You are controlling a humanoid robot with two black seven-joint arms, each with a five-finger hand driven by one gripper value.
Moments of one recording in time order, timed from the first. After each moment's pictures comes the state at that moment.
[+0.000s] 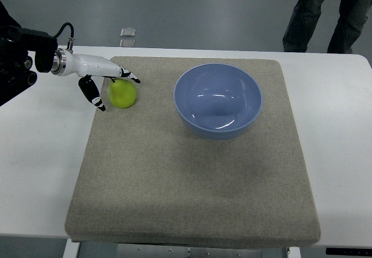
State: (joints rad) left arm -1.17 0.58 -0.15 -0.83 1.69 -0.34 -0.51; right arm 0.01 0.00 0.10 0.04 -0.04 0.10 0.11
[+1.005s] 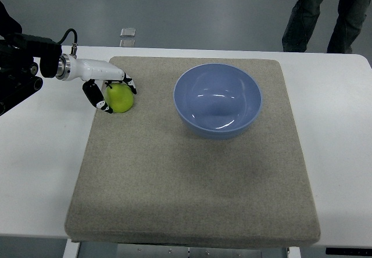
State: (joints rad) left arm -1.14 0.55 -0.16 -0.79 1.69 -0.32 -0.51; right arm 0.01 0.00 0.10 0.04 -0.04 0.10 0.11
